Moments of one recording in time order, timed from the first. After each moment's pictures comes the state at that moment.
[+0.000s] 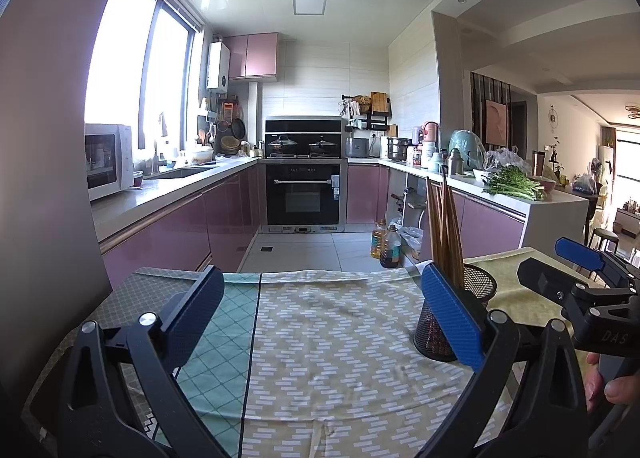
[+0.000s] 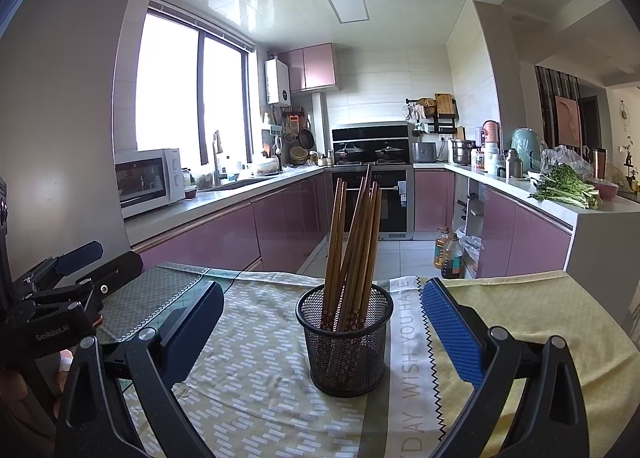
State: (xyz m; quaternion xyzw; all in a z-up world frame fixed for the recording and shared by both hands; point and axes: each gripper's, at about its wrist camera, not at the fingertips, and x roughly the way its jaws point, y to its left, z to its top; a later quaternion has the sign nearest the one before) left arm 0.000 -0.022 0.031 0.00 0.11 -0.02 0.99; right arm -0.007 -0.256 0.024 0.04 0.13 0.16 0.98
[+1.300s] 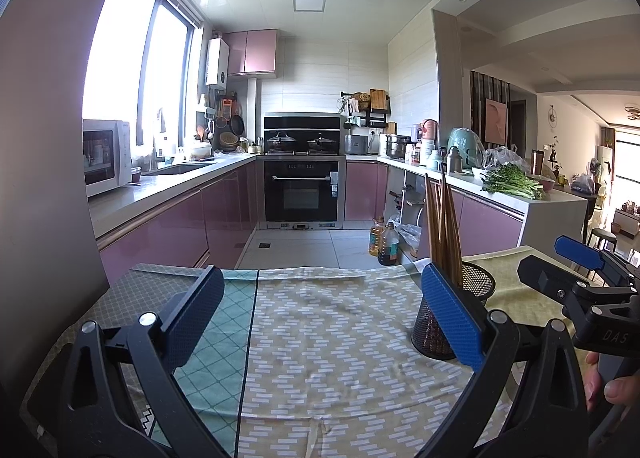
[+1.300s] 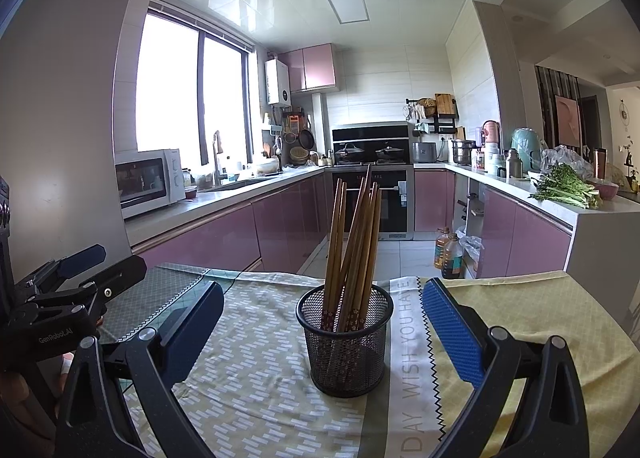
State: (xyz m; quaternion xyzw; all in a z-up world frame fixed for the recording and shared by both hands) left arm 0.000 -0.023 0.029 0.00 0.11 -0.02 0.99; right arm -0.006 -0.256 0.023 0.04 0.13 0.16 0.98
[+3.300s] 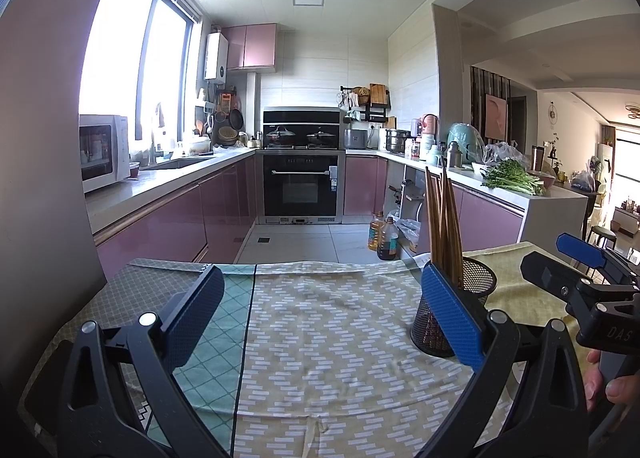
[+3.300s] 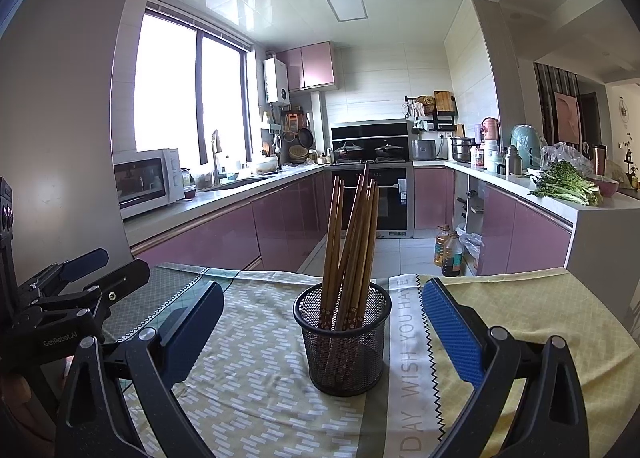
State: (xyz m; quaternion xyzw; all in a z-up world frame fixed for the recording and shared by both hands) left arm 0.002 -0.026 0.024 0.00 0.12 -0.02 0.99; right arm -0.008 -0.257 0.022 0.04 0.14 0.16 0.98
